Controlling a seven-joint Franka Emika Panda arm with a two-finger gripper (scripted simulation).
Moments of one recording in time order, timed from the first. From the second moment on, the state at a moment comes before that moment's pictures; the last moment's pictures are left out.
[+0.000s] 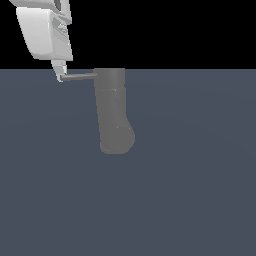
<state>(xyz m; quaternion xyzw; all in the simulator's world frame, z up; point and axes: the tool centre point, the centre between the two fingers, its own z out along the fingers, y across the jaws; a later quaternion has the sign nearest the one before) -0.052 0.167 0.270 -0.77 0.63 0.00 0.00</state>
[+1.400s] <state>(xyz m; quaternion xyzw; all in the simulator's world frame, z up) -0.105 0.090 0.270 -0.78 0.63 0.00 0.00</state>
